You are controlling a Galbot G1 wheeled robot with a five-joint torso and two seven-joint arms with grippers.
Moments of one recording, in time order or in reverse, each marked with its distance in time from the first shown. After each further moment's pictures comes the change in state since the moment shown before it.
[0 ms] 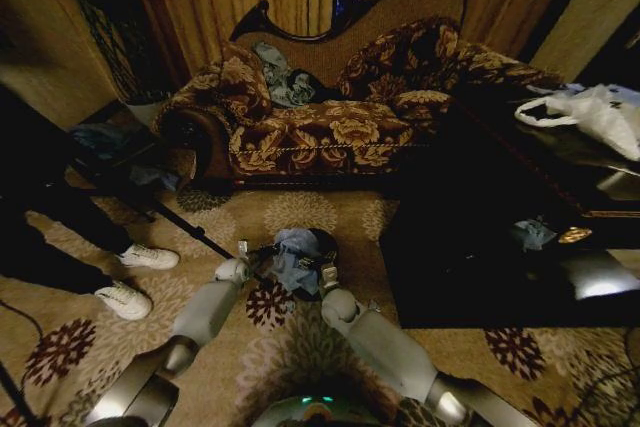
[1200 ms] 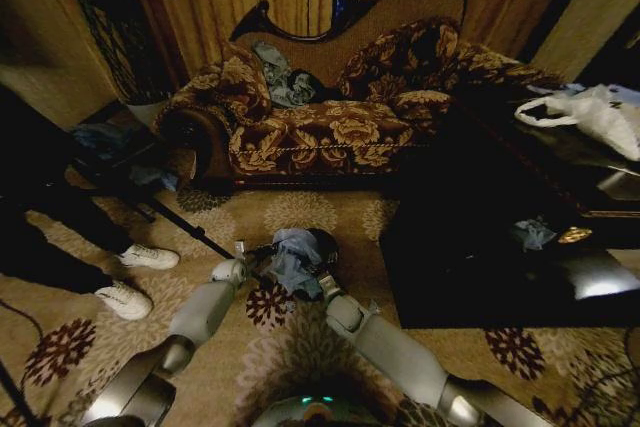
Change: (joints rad) left arm -0.003 0.013 0.007 0.013 -0.046 -0.016 0.019; right arm 0.016 -0.059 -0.078 0.052 -0.074 -0.172 0.037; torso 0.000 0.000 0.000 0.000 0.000
